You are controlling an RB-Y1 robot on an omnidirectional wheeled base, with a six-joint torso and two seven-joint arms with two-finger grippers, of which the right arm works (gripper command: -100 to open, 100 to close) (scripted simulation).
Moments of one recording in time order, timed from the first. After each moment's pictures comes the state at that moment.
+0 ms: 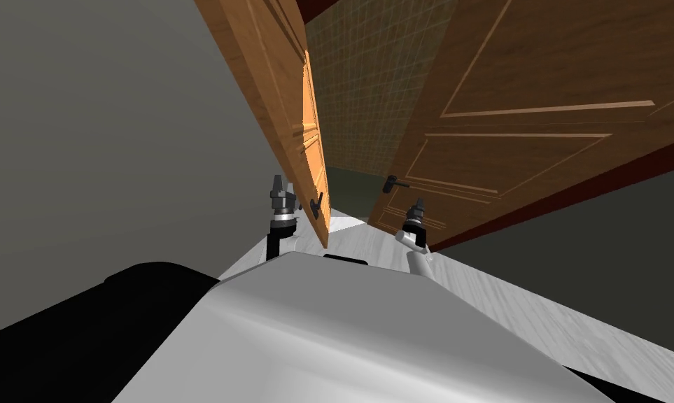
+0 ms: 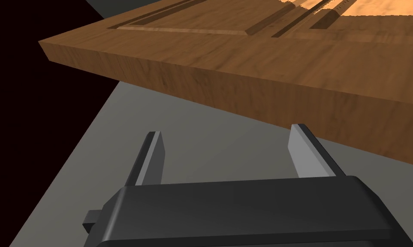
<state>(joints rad) -0.17 -0.13 -0.31 -1.14 -0.35 -0.45 0.34</state>
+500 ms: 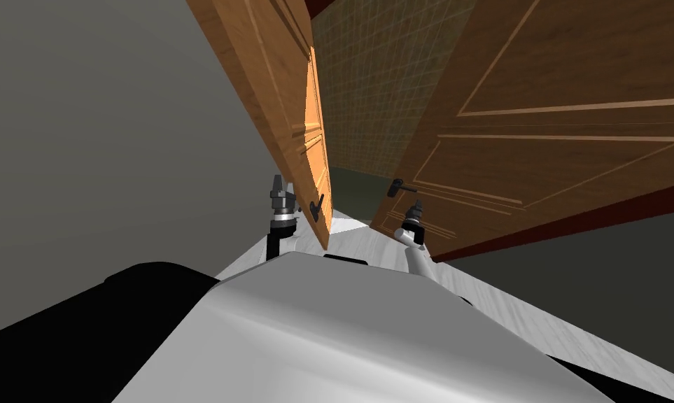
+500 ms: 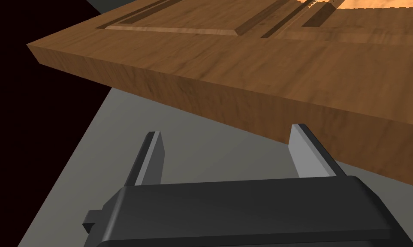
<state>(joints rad) -0.25 -0.14 -0.34 -1.00 -0.40 -0.45 0.38</state>
